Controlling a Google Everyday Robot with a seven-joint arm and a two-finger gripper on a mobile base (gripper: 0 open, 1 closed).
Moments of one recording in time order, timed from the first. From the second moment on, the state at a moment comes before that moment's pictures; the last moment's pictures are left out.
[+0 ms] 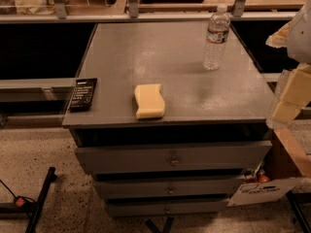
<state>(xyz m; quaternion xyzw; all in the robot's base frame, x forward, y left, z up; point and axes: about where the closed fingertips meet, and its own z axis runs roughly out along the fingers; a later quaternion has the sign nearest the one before) 0.438 -0.217 0.976 -0.60 0.78 -0.03 0.16</state>
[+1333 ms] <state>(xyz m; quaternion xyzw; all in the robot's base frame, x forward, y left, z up) 0.561 -0.266 1.001 -0.49 0.81 -0.07 0.32</state>
